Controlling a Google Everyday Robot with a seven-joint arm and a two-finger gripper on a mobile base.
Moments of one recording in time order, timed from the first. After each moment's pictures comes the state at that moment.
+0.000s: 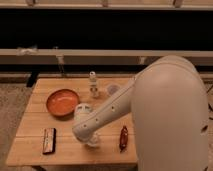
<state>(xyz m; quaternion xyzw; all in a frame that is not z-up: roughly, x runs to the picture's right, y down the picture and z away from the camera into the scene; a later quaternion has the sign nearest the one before) -0.108 0.272 0.772 -0.03 -0.30 -0.92 0.24</state>
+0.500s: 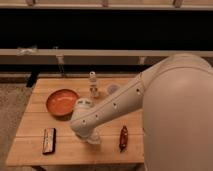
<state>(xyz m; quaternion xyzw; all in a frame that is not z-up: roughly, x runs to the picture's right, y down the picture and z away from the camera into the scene) -0.105 0.249 0.747 -0.03 -0.30 -0.92 0.24</state>
